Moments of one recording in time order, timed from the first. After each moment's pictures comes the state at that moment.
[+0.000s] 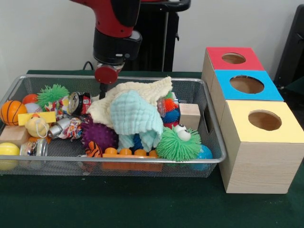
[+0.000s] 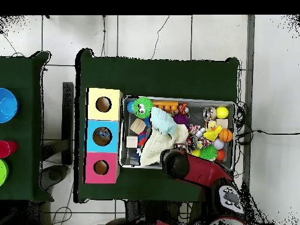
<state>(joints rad) -0.31 -0.49 -0.21 1.83 -0.13 0.20 3.07</state>
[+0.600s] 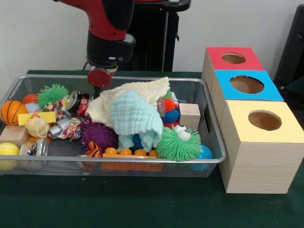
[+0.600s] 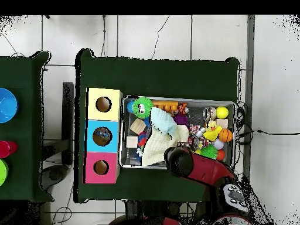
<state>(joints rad) -0.33 -0.48 -0.21 1.80 -0.13 0.20 3.07</state>
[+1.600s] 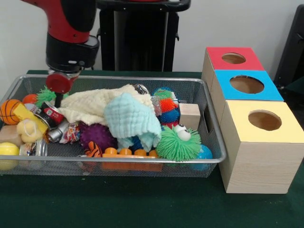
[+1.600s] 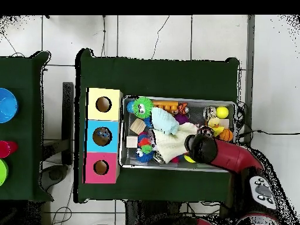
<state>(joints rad) -0.45 -0.48 -0.17 1.59 -0.24 0.36 3.05</state>
